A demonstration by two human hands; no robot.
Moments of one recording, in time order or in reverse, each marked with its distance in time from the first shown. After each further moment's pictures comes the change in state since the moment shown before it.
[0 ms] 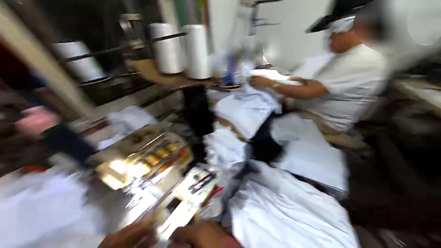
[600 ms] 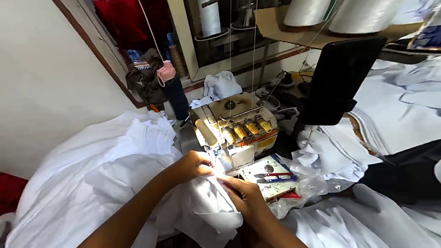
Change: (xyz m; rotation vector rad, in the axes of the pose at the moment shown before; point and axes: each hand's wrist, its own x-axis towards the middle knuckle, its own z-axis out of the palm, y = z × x) left_hand 0.043 -0.062 -0.020 -0.117 -0.065 -0.309; right_hand 0.070 0.073 0.036 0.041 0.136 -0.232
